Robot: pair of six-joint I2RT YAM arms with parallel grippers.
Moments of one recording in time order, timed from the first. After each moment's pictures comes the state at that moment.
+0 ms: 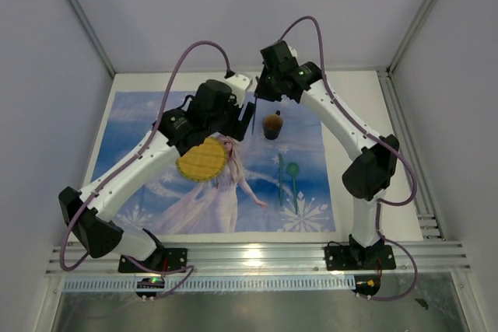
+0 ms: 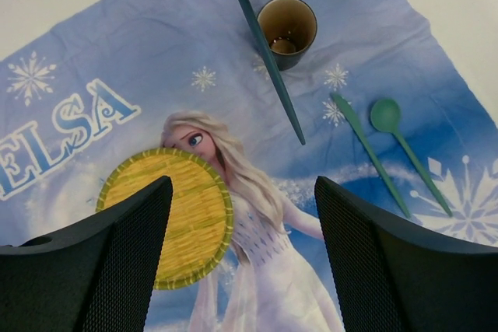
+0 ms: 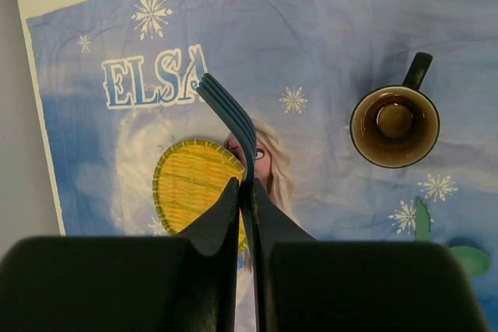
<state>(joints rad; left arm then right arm) -0.72 1.44 1.51 -0.68 -0.14 -0.07 0.59 1.96 2.07 -0.86 0.14 0.78</state>
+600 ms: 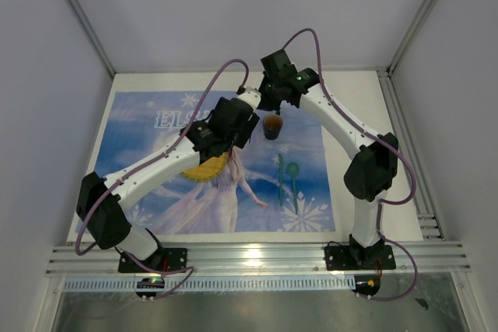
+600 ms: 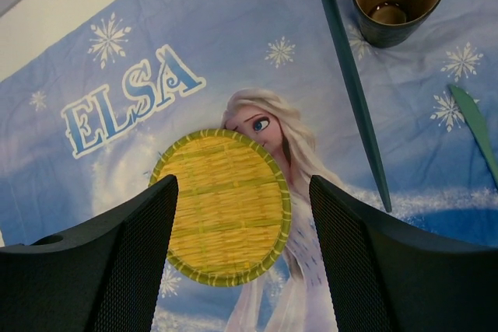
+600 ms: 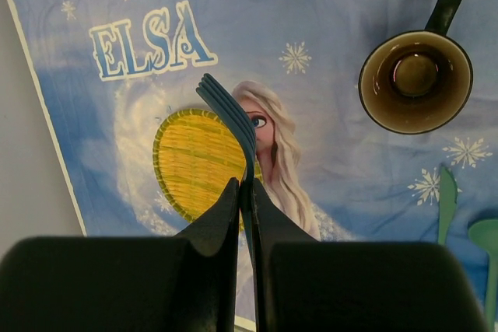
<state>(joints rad) -0.82 1.53 1.36 -0.55 -0.52 -0.02 0.58 1.95 1.97 -0.83 0.03 0.86</state>
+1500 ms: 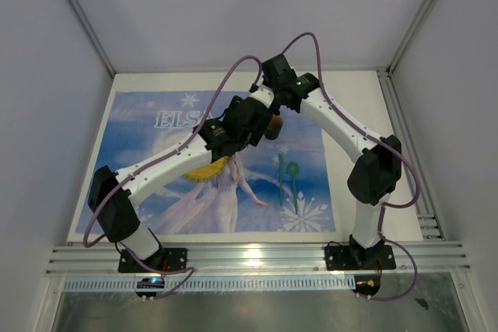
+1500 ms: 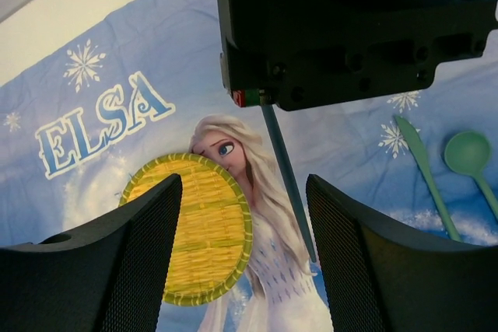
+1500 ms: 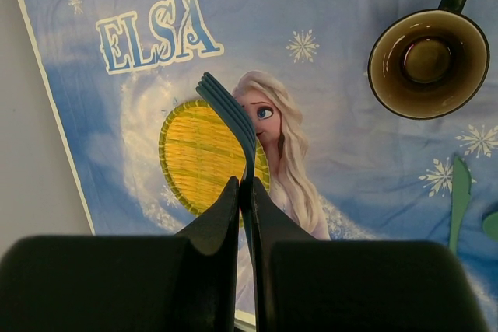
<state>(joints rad) -0.89 1.61 1.46 -0.54 -0.54 -0.08 0.60 1.90 1.87 -0.79 0.04 0.90</state>
